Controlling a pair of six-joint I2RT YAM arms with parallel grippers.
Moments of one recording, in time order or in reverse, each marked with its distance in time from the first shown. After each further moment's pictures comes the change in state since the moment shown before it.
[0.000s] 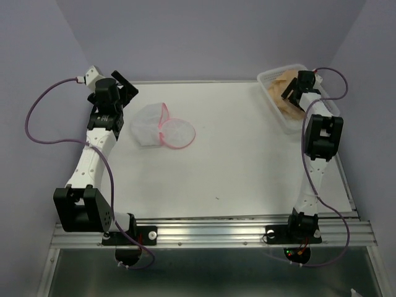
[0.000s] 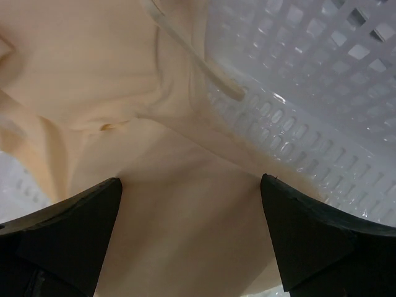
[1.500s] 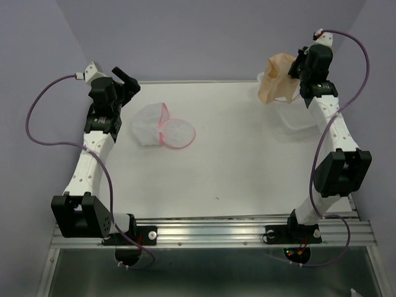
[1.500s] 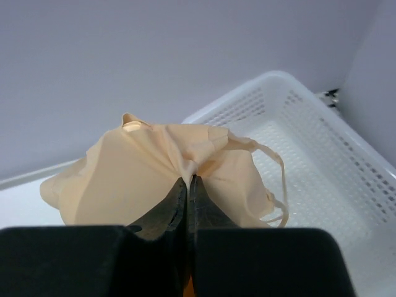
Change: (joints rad) left arm 0.000 -0.006 0.034 0.025 0.127 -0.009; right arm 0.121 -0.638 -0.288 0.179 -0.144 -0.228
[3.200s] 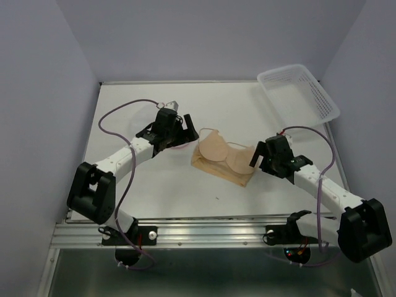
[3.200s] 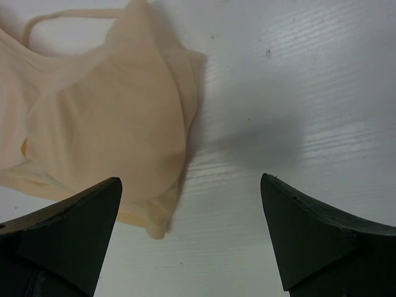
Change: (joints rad) left arm -0.451 0.126 -0.271 -0.038 0.189 -0.006; right arm 0.413 -0.613 -1.073 -0.243 0.069 0.459
